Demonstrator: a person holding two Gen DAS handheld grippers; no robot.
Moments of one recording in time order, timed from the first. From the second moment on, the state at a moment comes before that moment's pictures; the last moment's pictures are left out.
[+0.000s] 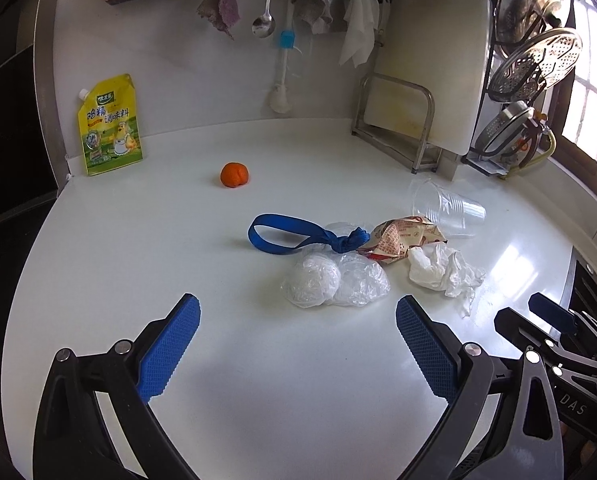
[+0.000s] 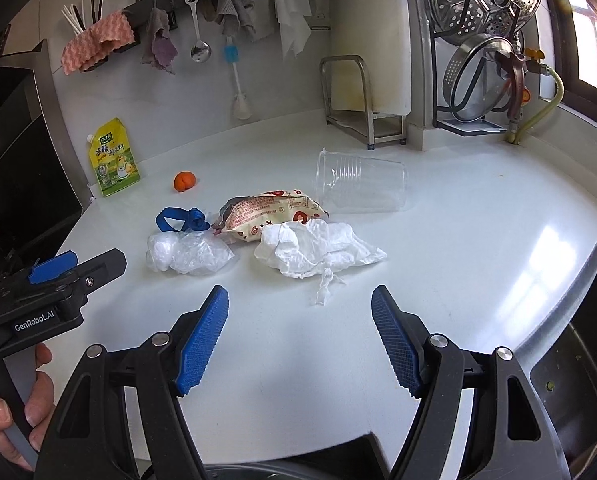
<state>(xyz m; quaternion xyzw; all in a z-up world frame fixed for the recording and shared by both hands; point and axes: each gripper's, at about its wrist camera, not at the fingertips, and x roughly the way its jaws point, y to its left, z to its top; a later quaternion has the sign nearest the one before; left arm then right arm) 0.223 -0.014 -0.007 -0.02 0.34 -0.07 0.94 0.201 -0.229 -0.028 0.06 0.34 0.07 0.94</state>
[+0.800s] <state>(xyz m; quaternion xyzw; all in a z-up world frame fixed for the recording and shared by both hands) 0.286 -0.024 -0.030 -0.04 0.39 -0.05 0.92 0.286 -0.228 -0.053 0.06 0.40 0.06 0.91</state>
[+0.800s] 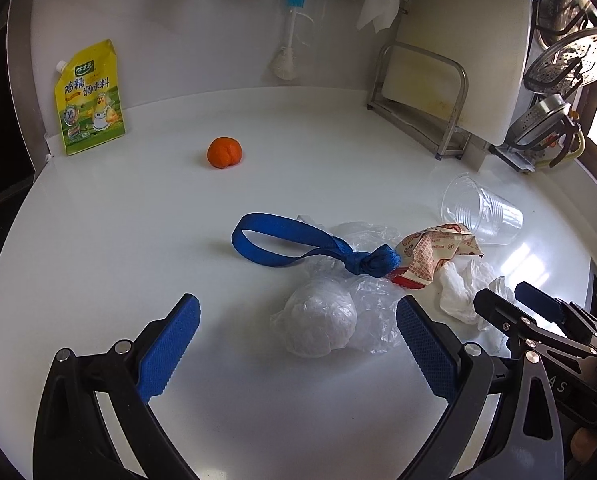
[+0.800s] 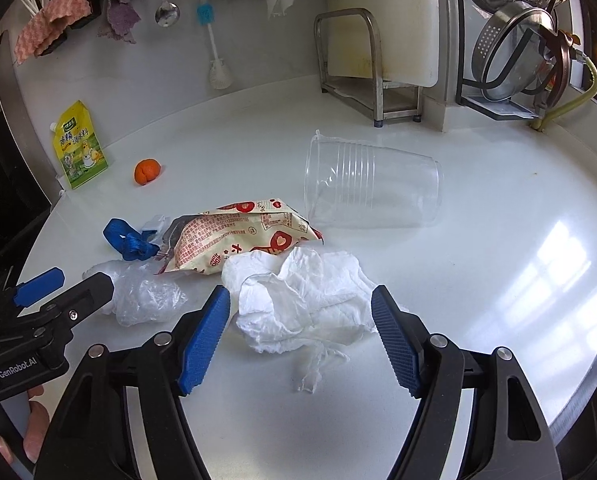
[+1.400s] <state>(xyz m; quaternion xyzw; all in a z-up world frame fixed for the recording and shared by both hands) 0.292 -0.035 -0.038 -0.01 0.39 -0.06 0.92 0.291 -0.228 -0.063 0.05 0.41 0.06 0.91</state>
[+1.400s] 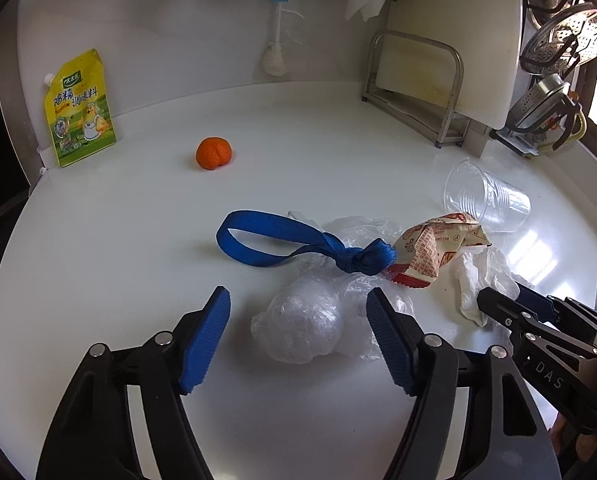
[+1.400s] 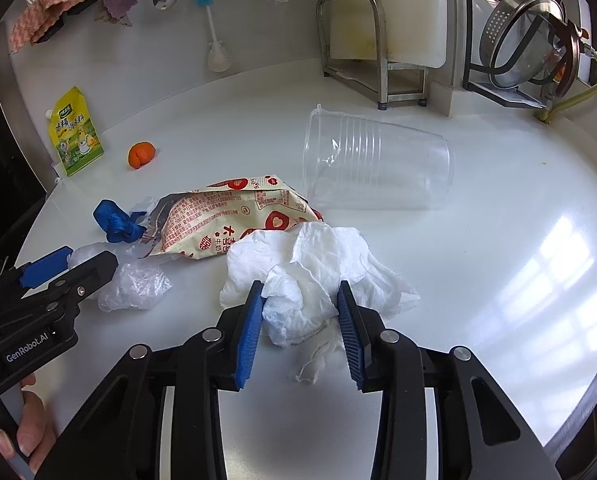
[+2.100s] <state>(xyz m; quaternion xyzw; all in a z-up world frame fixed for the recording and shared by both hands) 0.255 -0.024 -0.013 -0.01 0.36 -0.07 0.93 0.266 -0.228 -0.050 0.05 0.39 0.07 0.92</state>
